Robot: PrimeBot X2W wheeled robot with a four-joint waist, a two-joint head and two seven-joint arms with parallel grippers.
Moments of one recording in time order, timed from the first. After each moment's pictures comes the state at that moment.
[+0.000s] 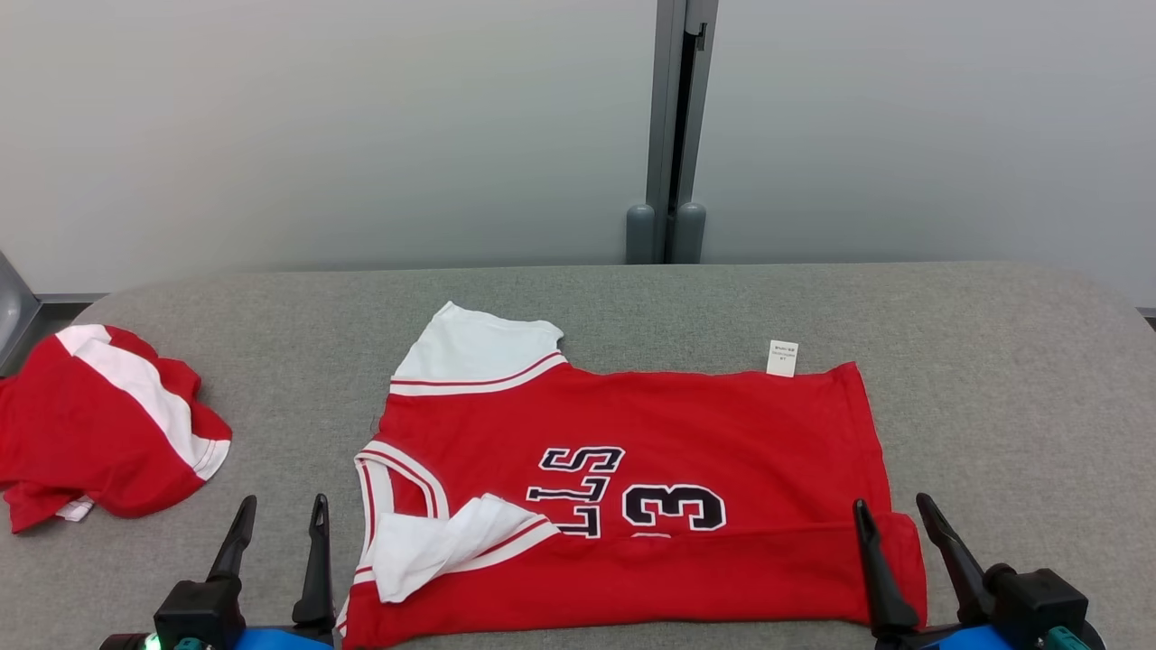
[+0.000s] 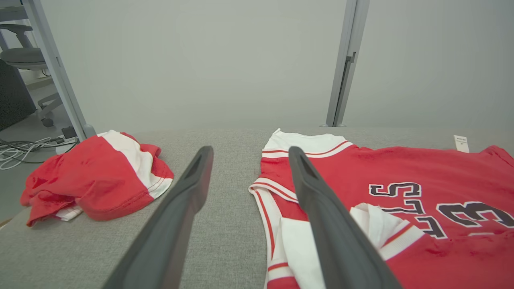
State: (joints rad) left arm 0.02 0.13 -0.01 0.33 -0.13 -0.11 -0.26; right arm 0.05 -0.05 0.03 0.24 0.17 0.13 -0.26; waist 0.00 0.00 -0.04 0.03
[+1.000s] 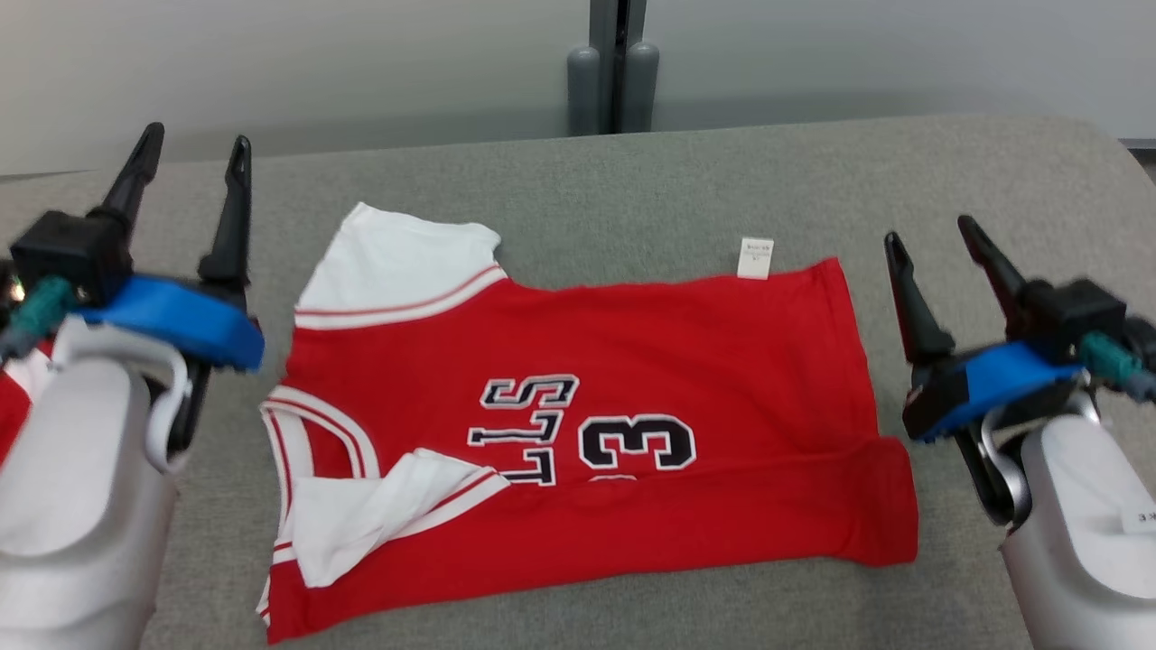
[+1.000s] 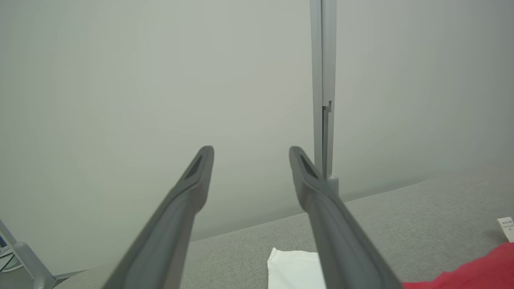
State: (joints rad) left arm -0.59 0.35 -0.22 0.48 -0.29 -0.13 -0.22; right arm -0.45 -0.20 0.06 0.41 0.12 0.13 -0.19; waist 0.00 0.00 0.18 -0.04
